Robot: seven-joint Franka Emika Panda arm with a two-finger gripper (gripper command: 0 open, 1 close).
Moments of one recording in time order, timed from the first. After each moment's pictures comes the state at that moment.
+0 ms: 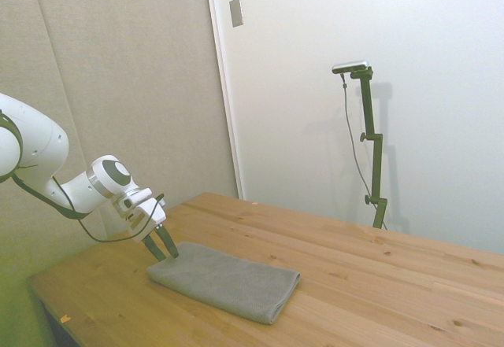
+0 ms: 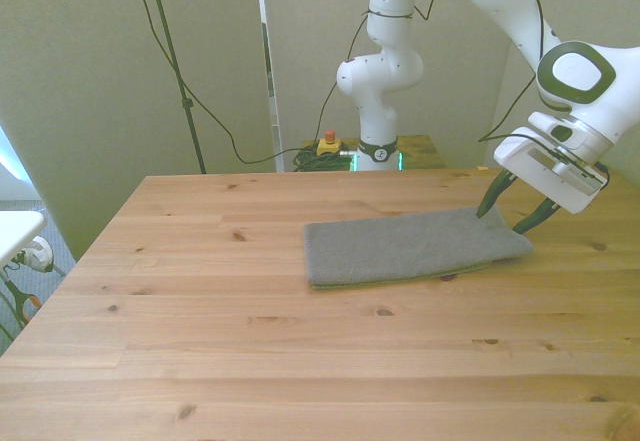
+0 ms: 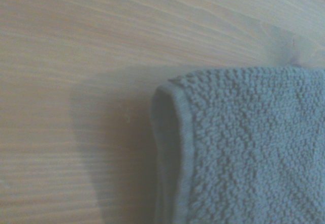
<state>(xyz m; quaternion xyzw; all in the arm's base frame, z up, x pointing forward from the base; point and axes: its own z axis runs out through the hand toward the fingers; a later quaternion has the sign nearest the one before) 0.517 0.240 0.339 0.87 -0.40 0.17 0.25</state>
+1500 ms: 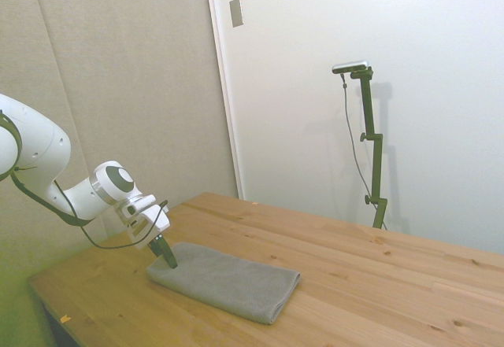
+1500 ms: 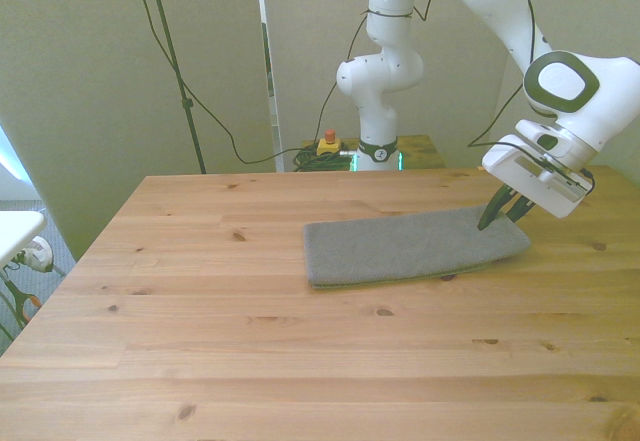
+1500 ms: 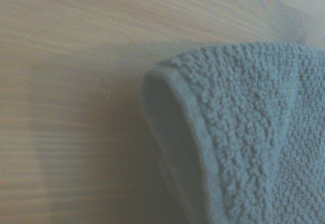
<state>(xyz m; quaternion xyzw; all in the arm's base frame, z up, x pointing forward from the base) 0.510 0.228 0.324 0.87 -0.39 0.16 0.25</state>
